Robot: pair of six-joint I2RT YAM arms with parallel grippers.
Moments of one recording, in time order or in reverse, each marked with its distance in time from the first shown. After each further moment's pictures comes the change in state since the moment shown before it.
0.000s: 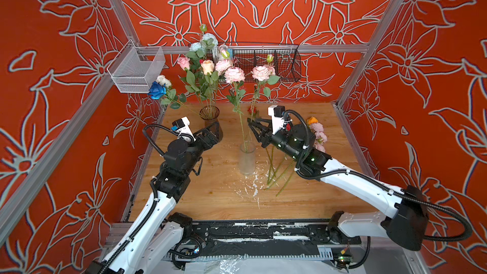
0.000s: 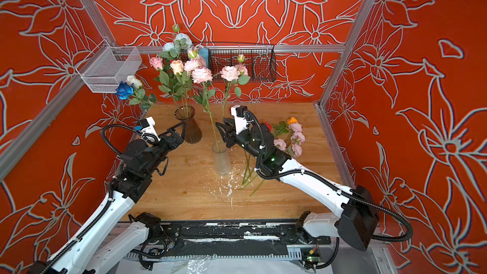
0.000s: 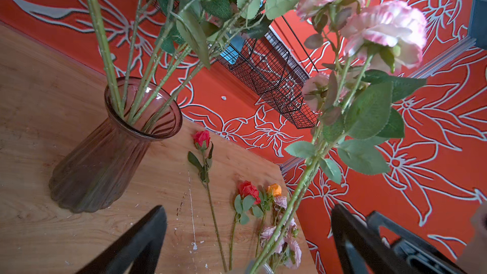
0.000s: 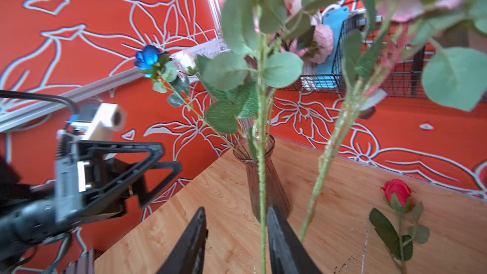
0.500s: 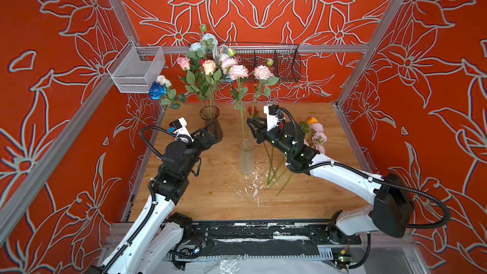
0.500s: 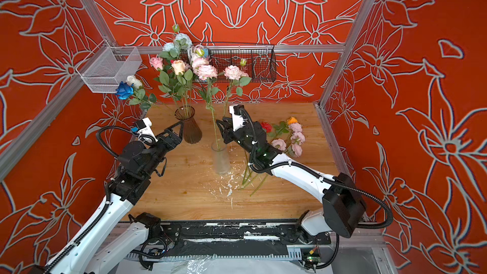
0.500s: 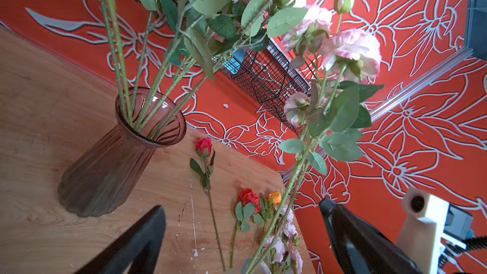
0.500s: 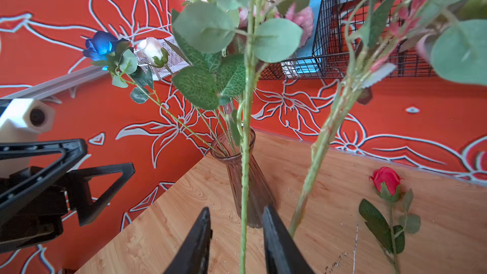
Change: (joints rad) left arm -0.001 -0.031 0.000 -0.009 -0.035 0.000; right arm -0.041 0.147 0.010 0.097 0.023 0.026
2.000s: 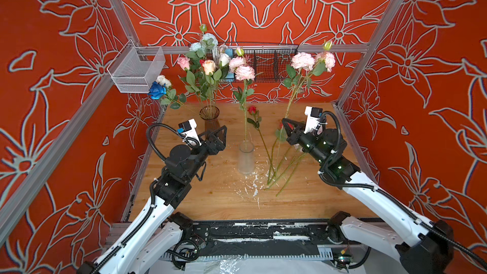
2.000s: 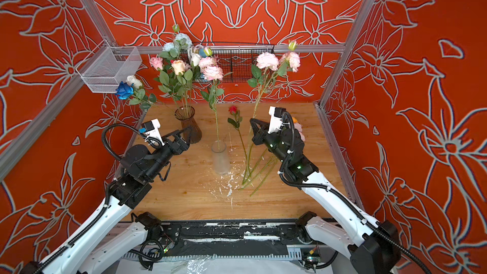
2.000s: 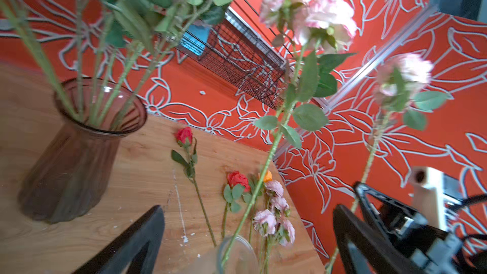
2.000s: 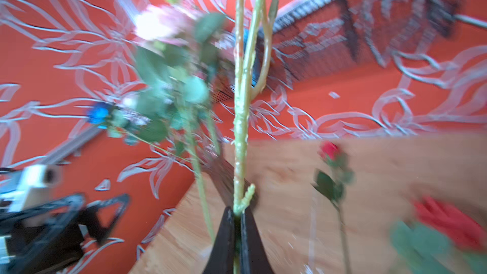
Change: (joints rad) left arm -0.140 -0.037 0.002 -0.021 -0.072 0.093; right arm -0.189 -0.370 -0.154 -0.122 -0.044 0.196
